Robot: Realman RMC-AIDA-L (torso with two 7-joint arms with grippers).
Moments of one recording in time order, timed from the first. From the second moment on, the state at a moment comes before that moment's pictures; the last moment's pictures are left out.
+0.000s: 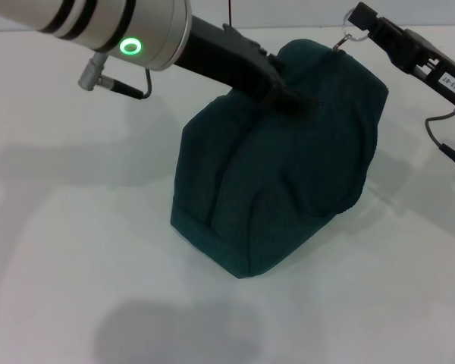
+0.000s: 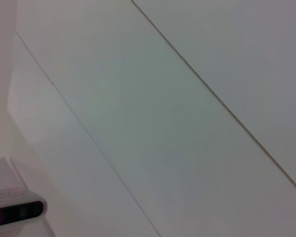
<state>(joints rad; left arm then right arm) -0.66 -2.09 1.39 1.56 2.22 1.47 -2.53 0.68 2.03 -0.98 -0.10 -1.01 -1.56 1.27</state>
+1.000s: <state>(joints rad) -0.63 -2.09 1.42 1.57 2.23 1.46 -2.47 0.67 2.03 -0.98 -0.09 -1.01 -1.55 1.28</state>
